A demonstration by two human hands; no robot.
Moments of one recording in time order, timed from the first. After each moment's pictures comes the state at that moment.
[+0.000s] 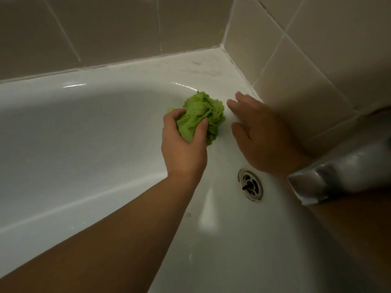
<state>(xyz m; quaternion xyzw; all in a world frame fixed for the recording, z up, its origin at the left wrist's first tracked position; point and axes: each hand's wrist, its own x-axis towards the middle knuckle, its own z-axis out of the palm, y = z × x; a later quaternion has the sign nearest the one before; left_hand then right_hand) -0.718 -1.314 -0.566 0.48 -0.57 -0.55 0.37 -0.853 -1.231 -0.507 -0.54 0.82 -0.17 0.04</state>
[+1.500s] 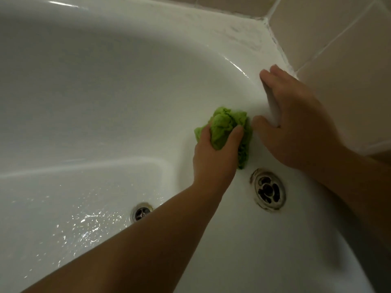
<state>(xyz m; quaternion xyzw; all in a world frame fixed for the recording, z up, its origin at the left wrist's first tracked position) -0.741 -1.270 -0.621 0.49 -0.44 -0.70 0.29 -0.860 -1.244 -0.511 -0.61 0.78 -0.10 -0.02</state>
